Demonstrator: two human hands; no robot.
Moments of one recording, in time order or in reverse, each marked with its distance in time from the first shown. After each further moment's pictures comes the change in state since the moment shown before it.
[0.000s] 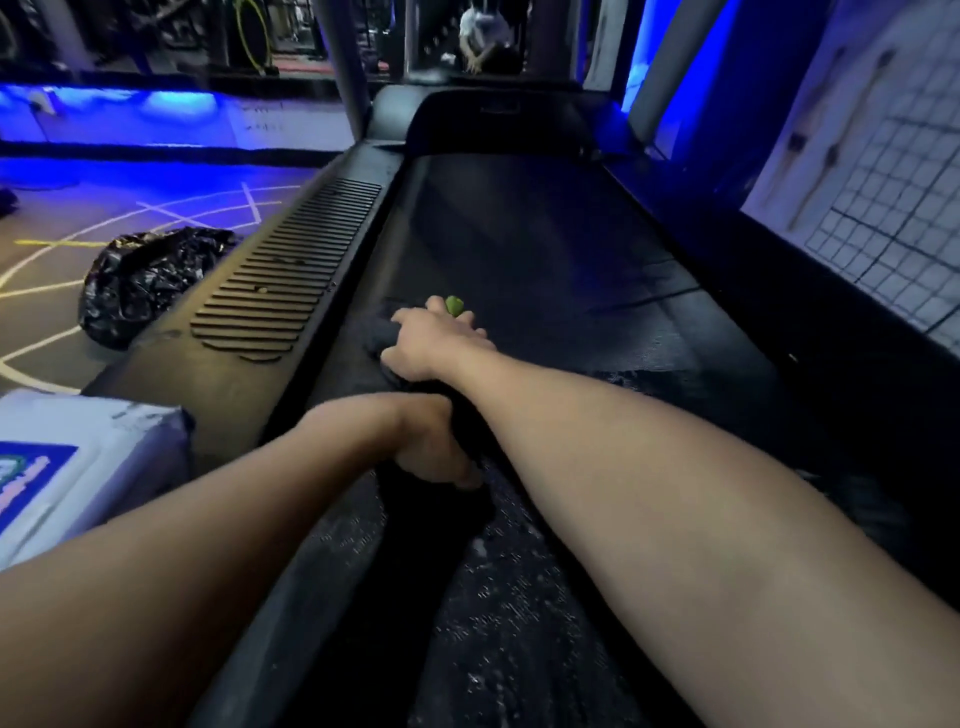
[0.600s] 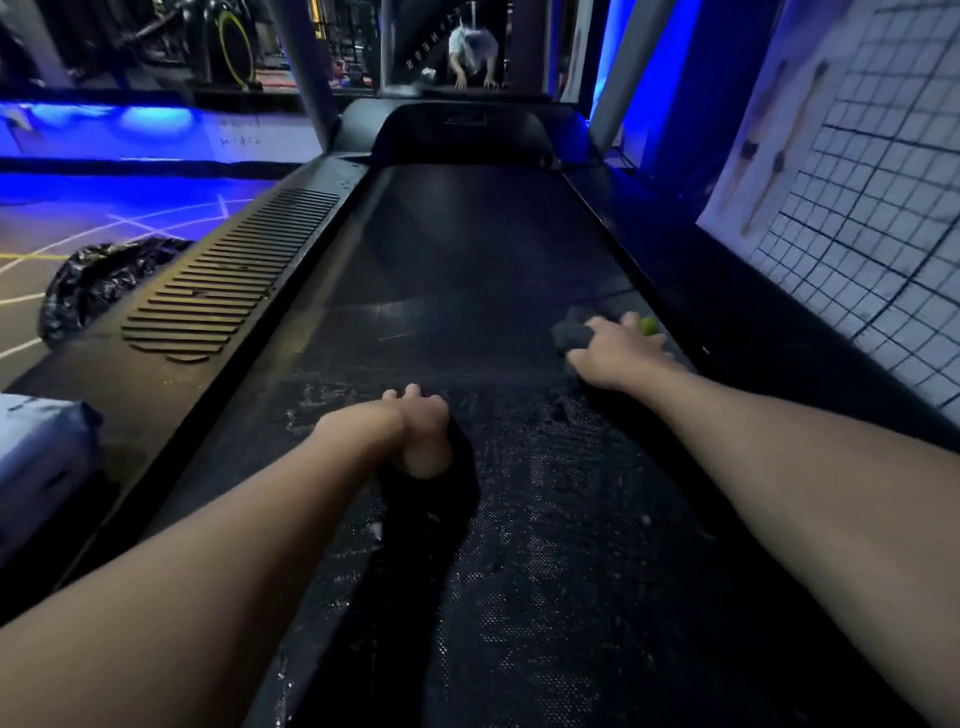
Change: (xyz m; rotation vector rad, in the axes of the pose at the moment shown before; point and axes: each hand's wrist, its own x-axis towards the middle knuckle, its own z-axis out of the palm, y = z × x) left_hand 0.038 0.062 0.020 0.134 0.110 -0.106; right_hand -0.063 0.233 -0.076 -0.103 0.166 0.425
